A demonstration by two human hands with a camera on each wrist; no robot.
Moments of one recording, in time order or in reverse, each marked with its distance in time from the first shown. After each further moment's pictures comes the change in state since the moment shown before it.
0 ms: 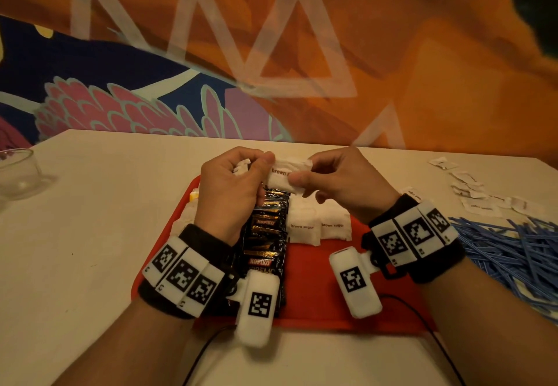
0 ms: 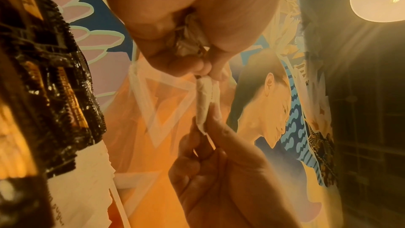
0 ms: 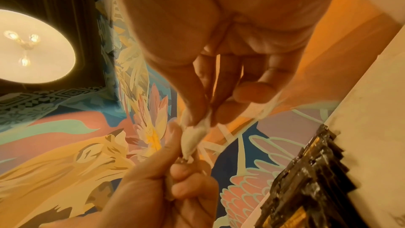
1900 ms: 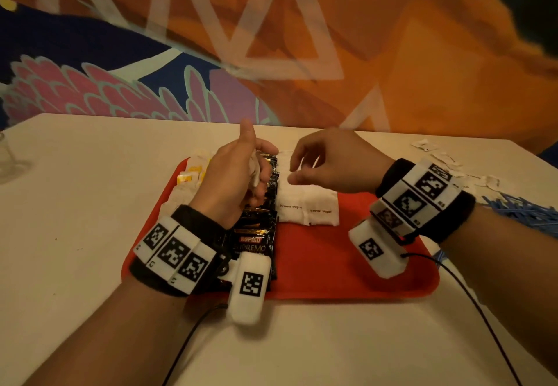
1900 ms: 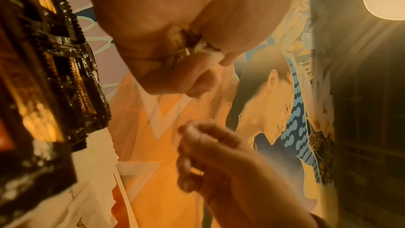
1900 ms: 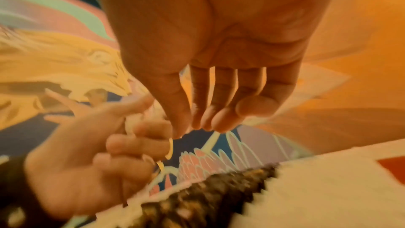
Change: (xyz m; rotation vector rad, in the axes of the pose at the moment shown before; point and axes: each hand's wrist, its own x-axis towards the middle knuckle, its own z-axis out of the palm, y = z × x) left_hand -0.008 0.011 0.005 -0.090 -0.250 -0.321; right_hand -0.007 -0.020 -0.014 -0.729 -0.147 0.016
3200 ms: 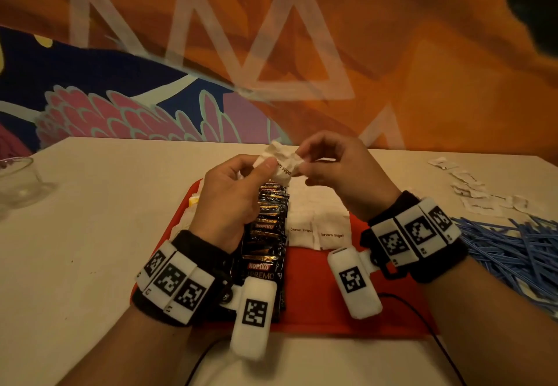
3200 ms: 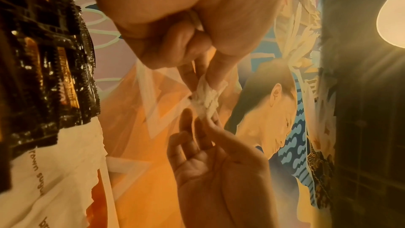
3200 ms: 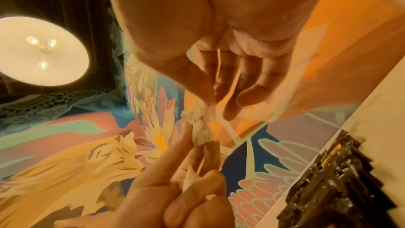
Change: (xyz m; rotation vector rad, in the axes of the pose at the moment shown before) left_hand 0.000 0.002 -0.002 -0.086 0.115 0.150; right_hand 0.010 -0.004 0.015 0.783 0.266 -0.049
